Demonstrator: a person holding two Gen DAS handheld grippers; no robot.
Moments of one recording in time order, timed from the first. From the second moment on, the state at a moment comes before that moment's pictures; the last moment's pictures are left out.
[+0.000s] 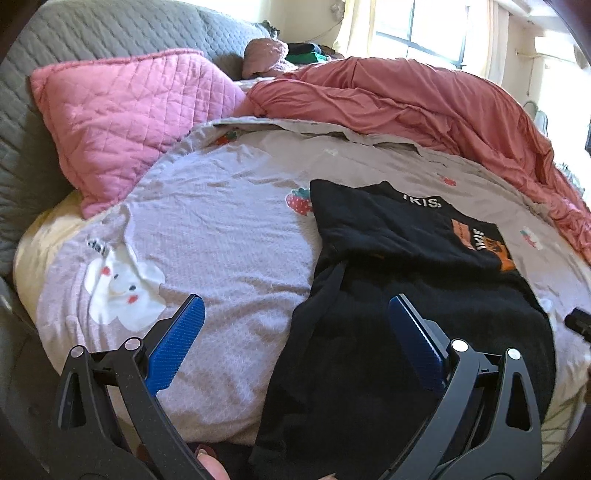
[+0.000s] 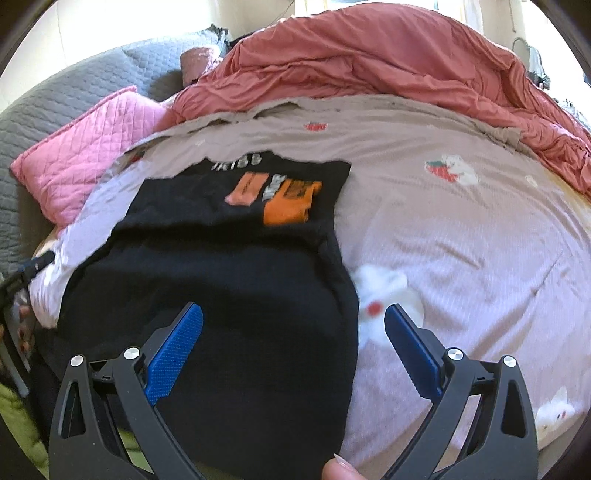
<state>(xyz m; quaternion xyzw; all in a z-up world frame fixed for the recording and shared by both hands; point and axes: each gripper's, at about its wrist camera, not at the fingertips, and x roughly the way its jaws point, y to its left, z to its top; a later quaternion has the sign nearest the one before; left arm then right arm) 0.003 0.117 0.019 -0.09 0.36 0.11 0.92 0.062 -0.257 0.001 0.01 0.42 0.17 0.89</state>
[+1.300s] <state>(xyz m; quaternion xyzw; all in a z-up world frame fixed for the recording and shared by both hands) -0.013 0.136 -0.038 -0.17 0.47 0.04 0.87 -0.001 -0.294 -0.057 0.04 0.50 0.20 0.84</state>
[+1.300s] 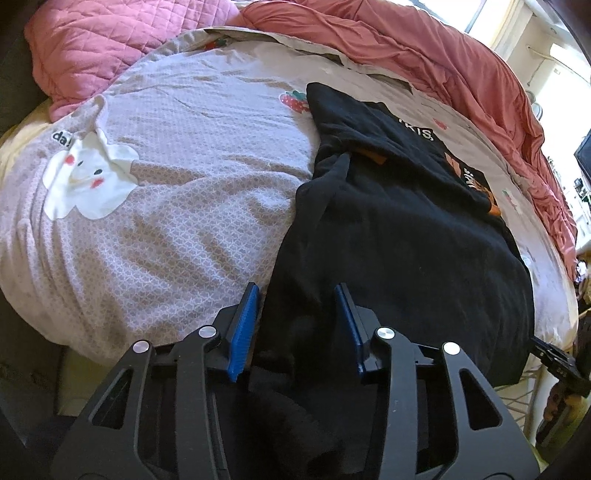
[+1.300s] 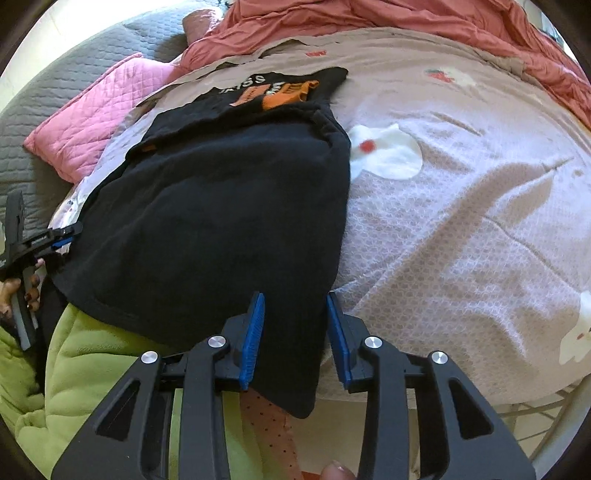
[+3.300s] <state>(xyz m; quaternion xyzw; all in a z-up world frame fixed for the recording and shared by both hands) 0.136 0.187 -0.041 -0.33 0.37 0.03 0.87 0.184 -0.289 -0.032 0.11 0.40 0.15 0.89</state>
